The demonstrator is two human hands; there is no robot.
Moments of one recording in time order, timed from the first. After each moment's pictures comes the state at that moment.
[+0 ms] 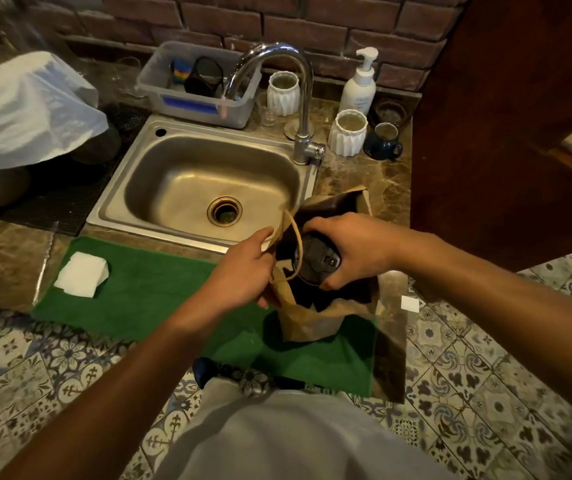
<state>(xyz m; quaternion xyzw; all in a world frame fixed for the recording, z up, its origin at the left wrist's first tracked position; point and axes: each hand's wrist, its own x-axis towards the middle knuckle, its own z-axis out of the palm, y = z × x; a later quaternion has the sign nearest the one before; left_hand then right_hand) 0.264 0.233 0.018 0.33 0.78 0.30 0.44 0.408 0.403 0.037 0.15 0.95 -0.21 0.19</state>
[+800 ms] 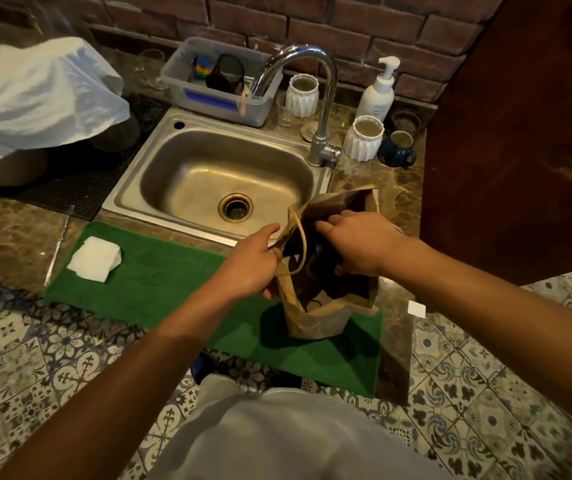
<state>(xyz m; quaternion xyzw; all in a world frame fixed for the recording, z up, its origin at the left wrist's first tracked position) 0.253 0.221 0.018 0.30 0.79 0.31 0.44 0.384 0.377 0.033 0.14 0.97 0.05 0.21</state>
